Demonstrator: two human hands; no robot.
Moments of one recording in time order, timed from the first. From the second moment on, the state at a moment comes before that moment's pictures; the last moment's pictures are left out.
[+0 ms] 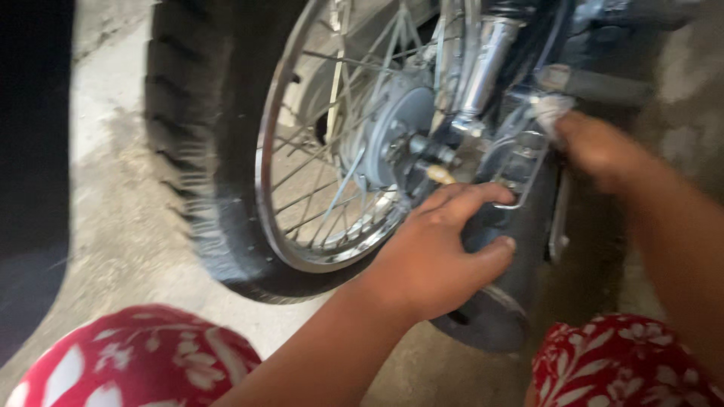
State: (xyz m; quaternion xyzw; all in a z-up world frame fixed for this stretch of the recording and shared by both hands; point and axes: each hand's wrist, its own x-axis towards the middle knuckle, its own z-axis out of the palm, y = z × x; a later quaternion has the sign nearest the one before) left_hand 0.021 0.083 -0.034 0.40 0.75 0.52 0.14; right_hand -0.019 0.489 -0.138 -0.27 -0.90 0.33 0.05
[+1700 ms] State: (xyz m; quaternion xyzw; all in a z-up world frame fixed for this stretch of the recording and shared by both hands) left_hand 0.018 0.085 -0.038 0.38 0.77 0.49 0.17; right_hand 0.096 0.316 -0.113 -0.41 -0.54 0.71 0.19
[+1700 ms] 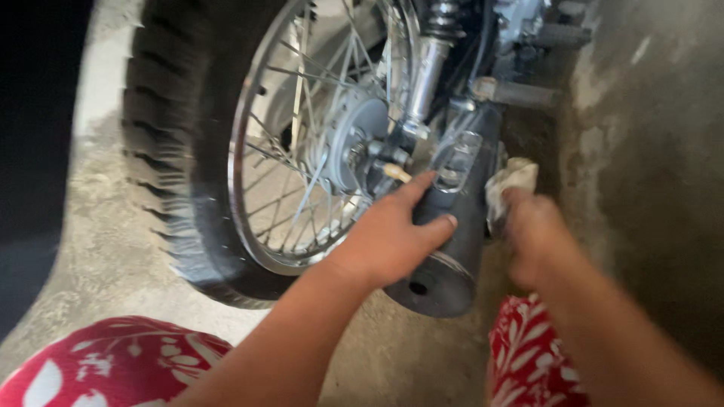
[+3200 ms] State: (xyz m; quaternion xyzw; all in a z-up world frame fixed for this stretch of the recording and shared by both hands) left_hand -0.015 0.082 -0.047 0.20 0.62 0.60 0.46; right_hand 0.189 0.166 -0.072 -0.22 -0.94 0.18 0.16
